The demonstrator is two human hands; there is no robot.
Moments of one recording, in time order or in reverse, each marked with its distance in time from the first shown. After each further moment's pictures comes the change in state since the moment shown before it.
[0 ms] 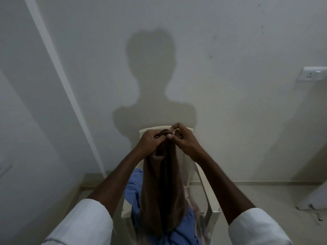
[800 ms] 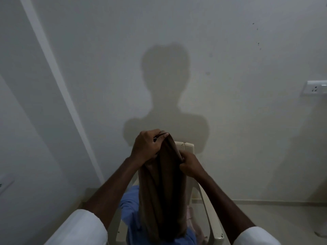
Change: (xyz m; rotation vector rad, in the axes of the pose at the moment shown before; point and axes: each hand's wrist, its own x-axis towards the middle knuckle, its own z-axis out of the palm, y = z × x) left_hand 0.051 0.045 0.002 0.571 0.358 0.334; right_hand 0.015 0.043 -0.044 -0.406 -0.126 0.165
